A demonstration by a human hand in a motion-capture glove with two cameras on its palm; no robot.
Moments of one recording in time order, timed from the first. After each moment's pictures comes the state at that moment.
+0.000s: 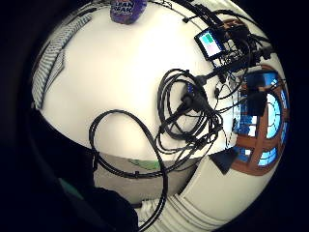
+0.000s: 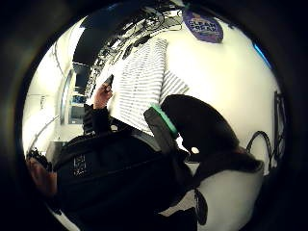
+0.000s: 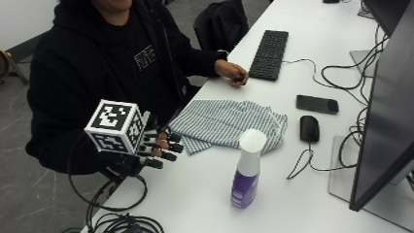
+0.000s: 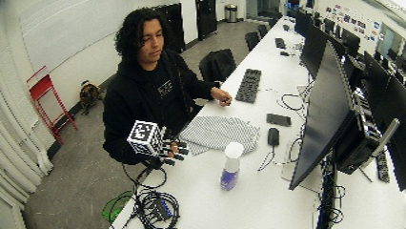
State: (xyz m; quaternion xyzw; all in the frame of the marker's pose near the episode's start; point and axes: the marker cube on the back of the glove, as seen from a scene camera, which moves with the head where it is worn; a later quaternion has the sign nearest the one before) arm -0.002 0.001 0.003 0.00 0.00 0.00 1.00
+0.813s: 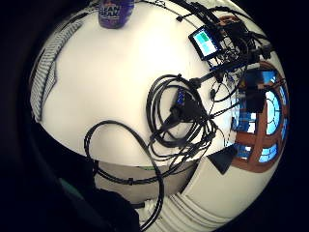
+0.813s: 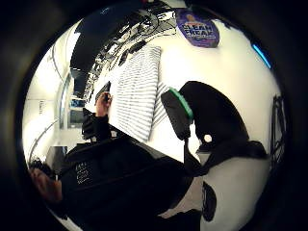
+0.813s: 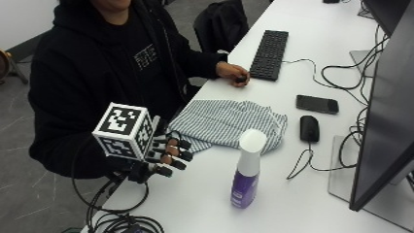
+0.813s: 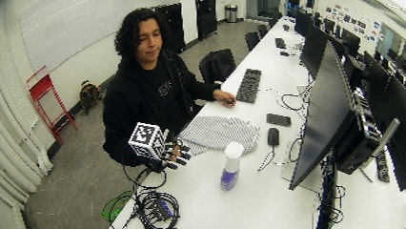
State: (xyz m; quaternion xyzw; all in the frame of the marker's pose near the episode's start) arm 0.013 -0.029 -0.006 0.01 0.00 0.02 1.00
